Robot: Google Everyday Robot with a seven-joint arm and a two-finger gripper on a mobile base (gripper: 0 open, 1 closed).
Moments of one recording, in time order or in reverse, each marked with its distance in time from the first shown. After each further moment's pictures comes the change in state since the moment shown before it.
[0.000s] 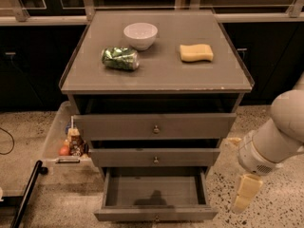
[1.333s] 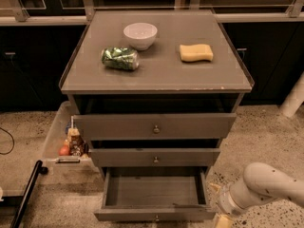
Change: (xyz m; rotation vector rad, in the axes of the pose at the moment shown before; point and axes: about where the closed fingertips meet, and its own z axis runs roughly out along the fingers) arm 0.073 0.020 0.249 -0.138 -0.168 0.065
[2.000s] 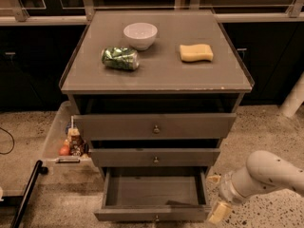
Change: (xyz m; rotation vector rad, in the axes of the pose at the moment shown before) arm -0.024 -0.021 -0.030 0.045 -0.024 -0.020
